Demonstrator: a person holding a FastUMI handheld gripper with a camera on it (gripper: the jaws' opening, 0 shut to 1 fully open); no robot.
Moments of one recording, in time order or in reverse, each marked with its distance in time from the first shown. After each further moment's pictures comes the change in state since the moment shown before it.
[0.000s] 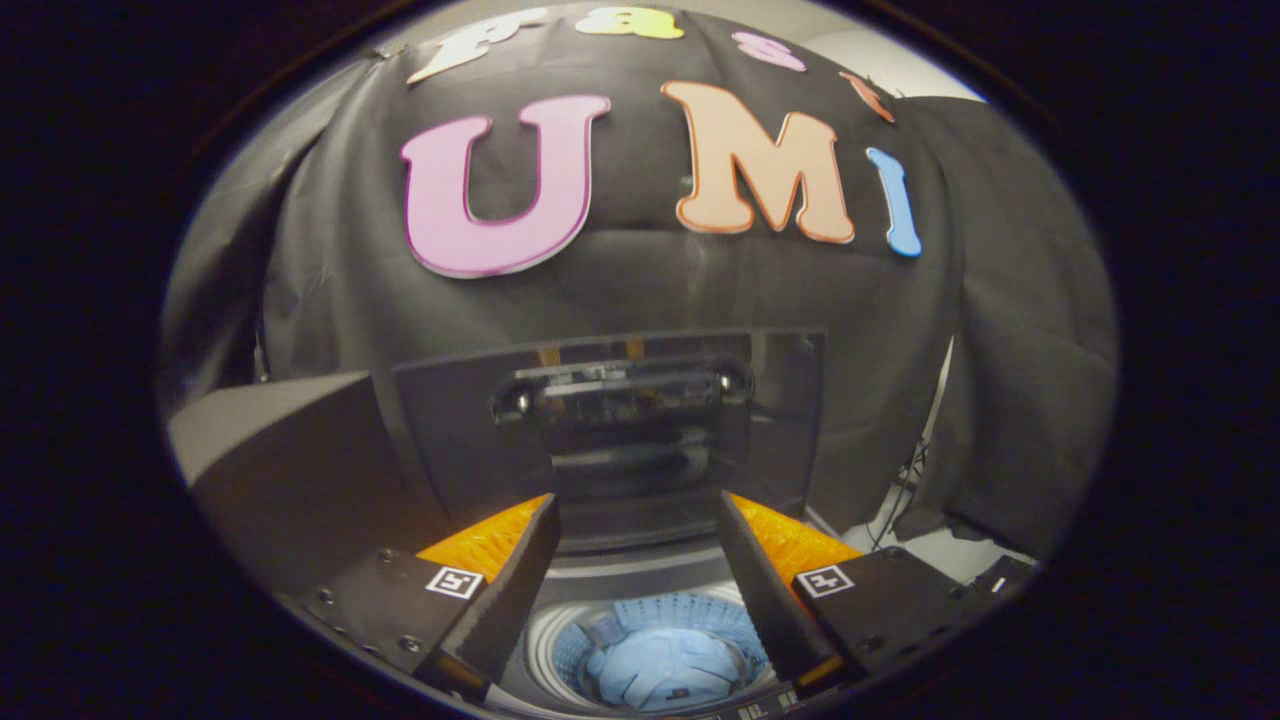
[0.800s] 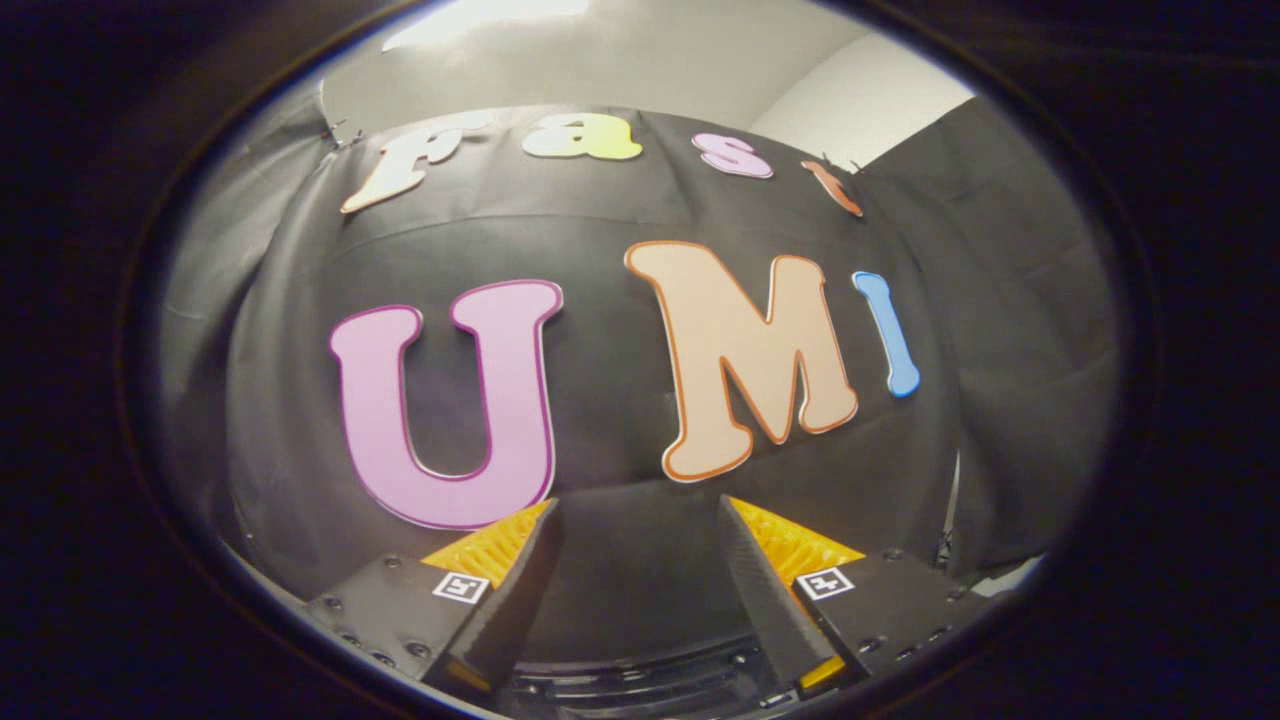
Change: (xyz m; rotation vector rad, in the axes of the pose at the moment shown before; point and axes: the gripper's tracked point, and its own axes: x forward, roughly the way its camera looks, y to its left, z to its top) arm 0.087 -0.010 0.192 0.097 -0.421 -0.074
